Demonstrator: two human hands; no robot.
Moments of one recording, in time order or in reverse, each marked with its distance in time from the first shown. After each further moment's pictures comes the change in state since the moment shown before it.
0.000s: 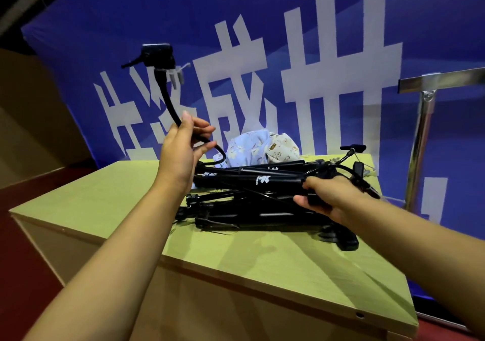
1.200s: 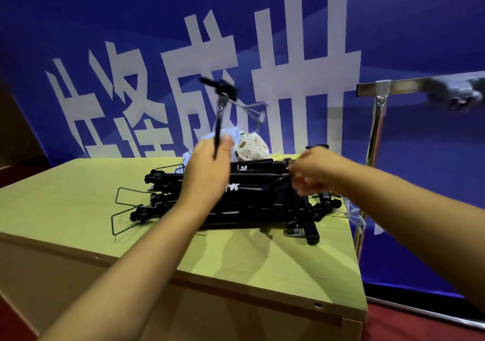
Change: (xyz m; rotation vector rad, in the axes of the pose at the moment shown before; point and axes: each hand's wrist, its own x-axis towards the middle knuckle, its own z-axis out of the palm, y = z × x) left_hand -0.044 -0.030 0.069 0.616 -0.083 0.176; right_hand -0.025 -0.048 -0.029 -0.750 0.009 -0.167
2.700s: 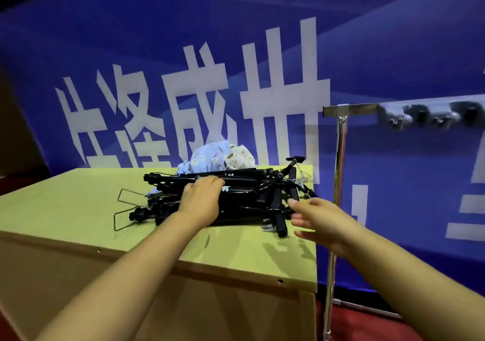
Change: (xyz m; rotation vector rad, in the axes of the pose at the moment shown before) left_hand -0.026 -0.029 0.014 0.884 -0.399 0.178; right_hand -0.094 0.073 -0.007 0.500 -0.013 0.016
